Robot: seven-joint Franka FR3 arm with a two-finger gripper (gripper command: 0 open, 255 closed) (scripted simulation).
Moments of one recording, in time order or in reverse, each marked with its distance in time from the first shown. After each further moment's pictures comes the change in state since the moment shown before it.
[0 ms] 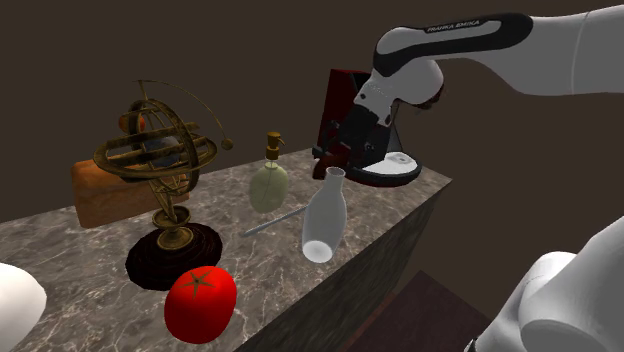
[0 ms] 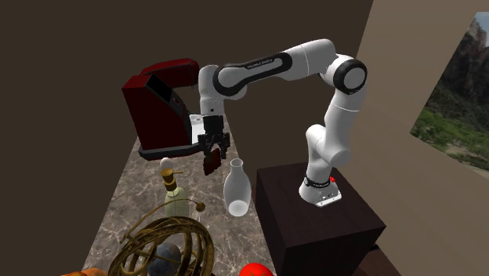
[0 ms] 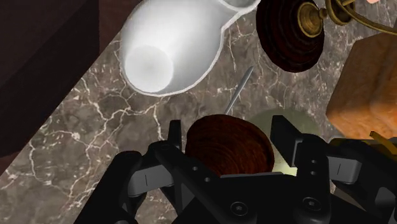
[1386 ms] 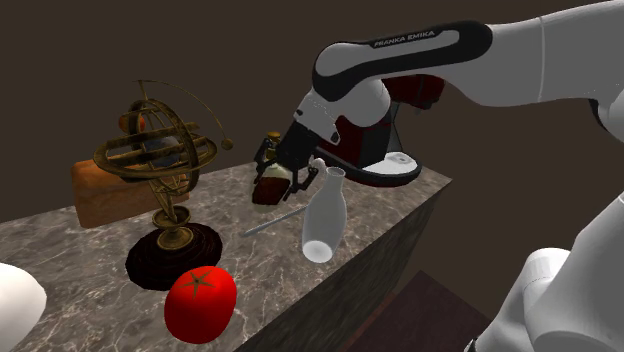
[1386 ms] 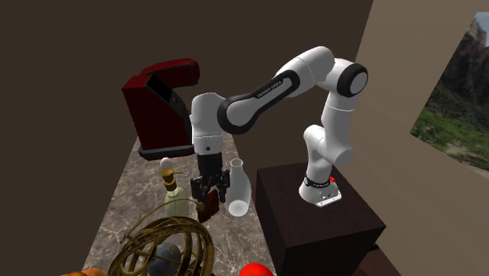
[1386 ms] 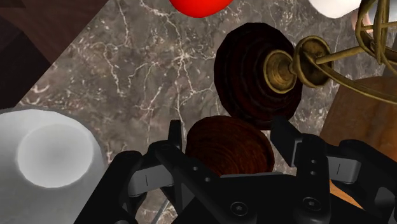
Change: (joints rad) arm 0.156 0.113 0.199 0.005 0.081 0.267 0.219
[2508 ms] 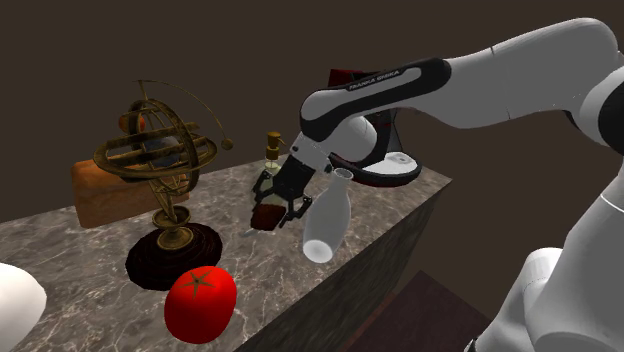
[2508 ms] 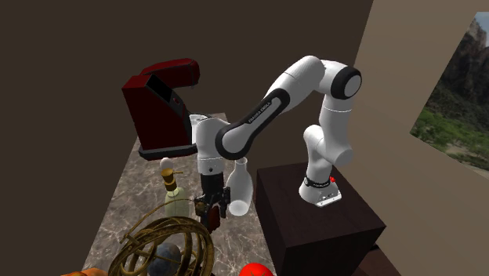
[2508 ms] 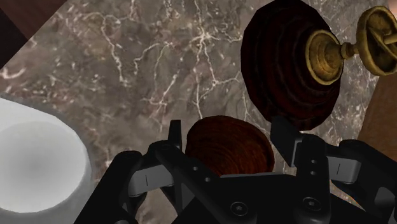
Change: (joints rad) arm 0.011 0.084 0.010 -0.111 0.085 0.176 -0.136
